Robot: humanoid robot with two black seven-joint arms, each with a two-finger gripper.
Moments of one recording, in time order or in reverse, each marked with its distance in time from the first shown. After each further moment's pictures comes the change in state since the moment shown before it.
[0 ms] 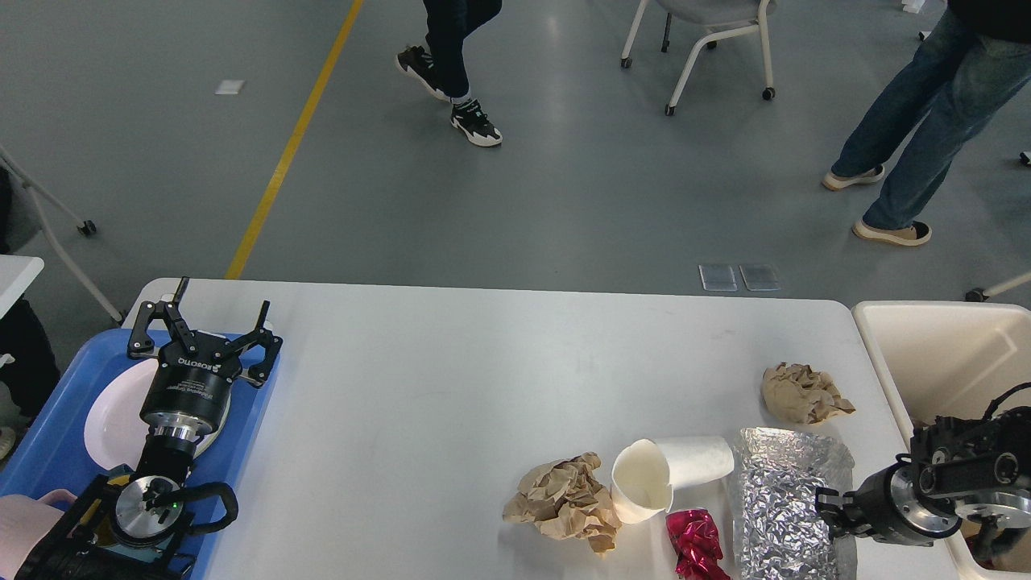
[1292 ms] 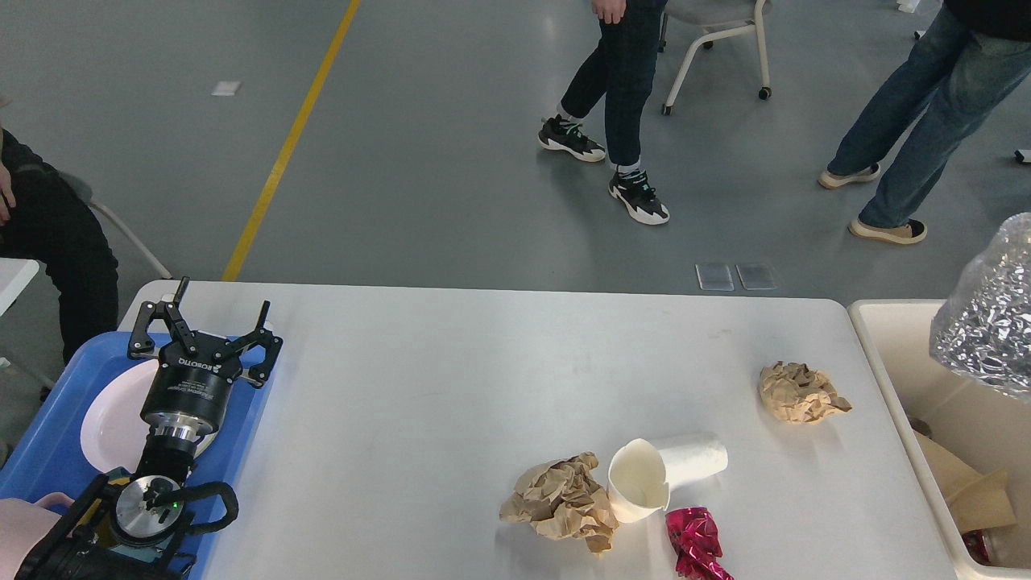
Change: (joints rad) left arm 0.000 0.000 0.000 0.000 0.000 0.000 0.001; right arm 0.435 -0.205 -0.450 -0.289 0.474 0.177 -0.005
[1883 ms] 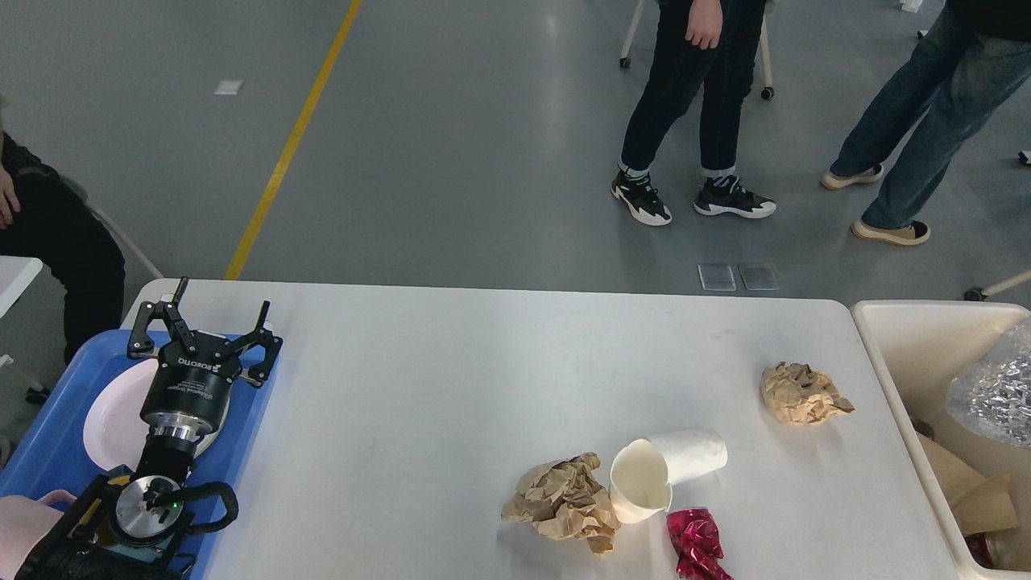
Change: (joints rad) left arm 0.000 0.000 0.000 0.000 0.000 0.000 -0.002; right arm -1.049 0.248 0.675 -0.893 0.033 -0.278 -0.017
